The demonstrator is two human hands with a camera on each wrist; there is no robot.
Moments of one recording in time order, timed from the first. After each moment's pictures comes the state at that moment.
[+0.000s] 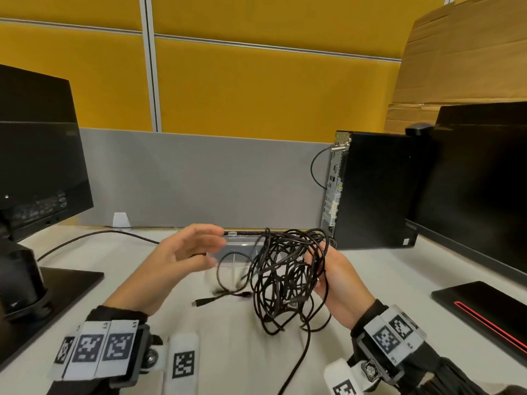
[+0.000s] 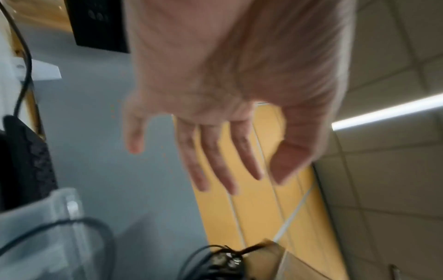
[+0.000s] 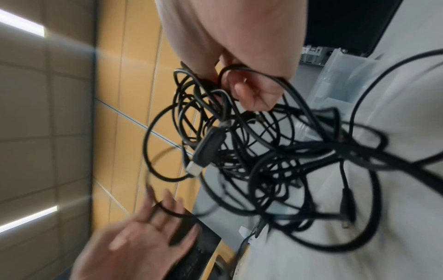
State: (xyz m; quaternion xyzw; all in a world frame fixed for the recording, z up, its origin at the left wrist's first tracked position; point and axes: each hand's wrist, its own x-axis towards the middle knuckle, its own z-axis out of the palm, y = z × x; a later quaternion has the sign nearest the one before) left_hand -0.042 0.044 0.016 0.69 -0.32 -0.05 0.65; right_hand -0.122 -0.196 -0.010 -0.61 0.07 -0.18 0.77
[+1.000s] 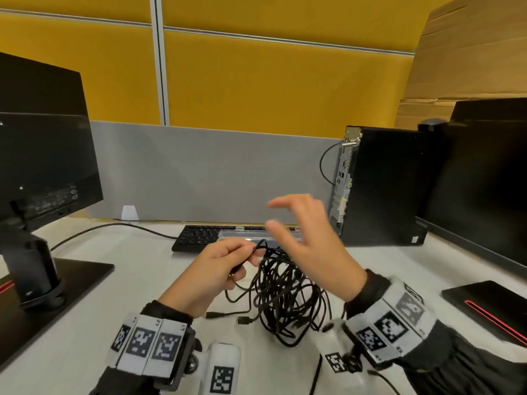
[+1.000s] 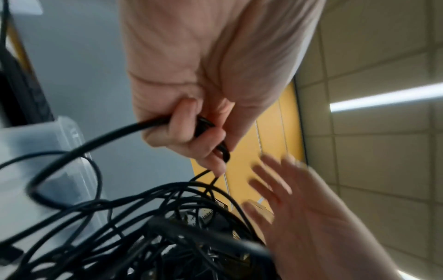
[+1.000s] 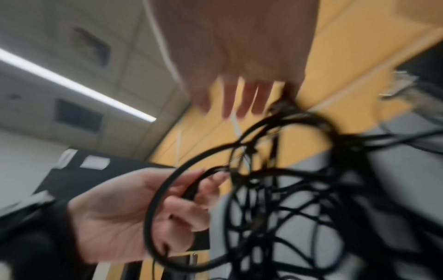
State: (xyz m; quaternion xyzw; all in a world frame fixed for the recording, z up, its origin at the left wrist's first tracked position) left_hand -0.061 0.008 0.010 0.68 -0.28 -0.14 0.66; right_hand -0.124 -0.149 0.044 -0.90 -0.11 -0.33 0.26
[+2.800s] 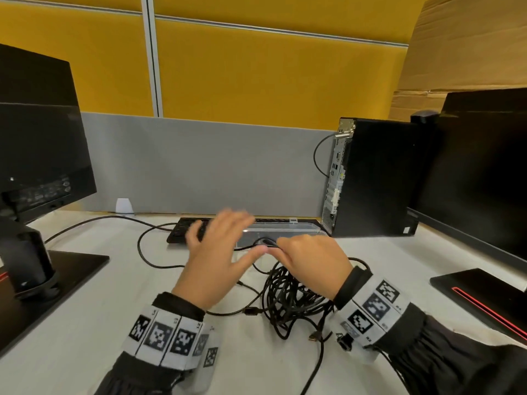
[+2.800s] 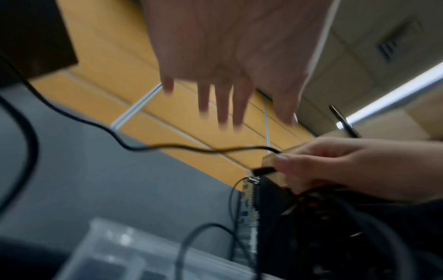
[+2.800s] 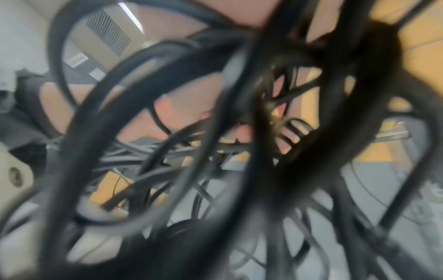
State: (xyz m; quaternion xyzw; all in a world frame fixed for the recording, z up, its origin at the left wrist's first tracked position) left_hand -0.051 -0.001 -0.014 0.86 -0.36 0.23 0.27; right_hand -0.111 -0.179 0.005 -0.97 -0.06 -0.21 -0.11
